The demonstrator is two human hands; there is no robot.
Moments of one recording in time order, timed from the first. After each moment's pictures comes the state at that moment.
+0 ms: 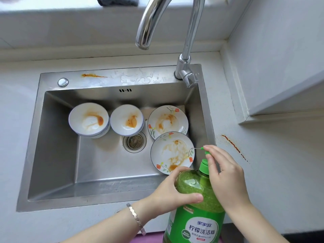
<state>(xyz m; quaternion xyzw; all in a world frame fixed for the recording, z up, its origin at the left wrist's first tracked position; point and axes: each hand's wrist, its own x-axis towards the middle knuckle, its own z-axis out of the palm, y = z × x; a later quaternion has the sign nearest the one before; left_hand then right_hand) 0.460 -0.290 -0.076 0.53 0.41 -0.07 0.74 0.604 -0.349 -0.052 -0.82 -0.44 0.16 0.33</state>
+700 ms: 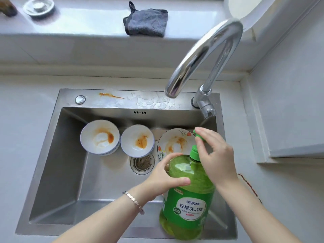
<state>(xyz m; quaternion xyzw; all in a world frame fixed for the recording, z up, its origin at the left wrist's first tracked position) 0.477 -0.177 -0.094 0.51 0.44 0.06 0.74 0.630 -0.208 -0.057 -0.77 -0.50 0.10 0.38</state>
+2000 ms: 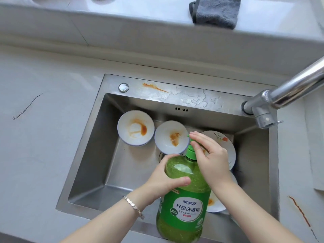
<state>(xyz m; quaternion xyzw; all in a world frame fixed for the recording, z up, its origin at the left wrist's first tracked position) 0.380 -0.145 -0.115 0.43 0.53 0.11 0.72 0.529 -0.148 -0.091 -0.71 -0.49 0.28 0.42</state>
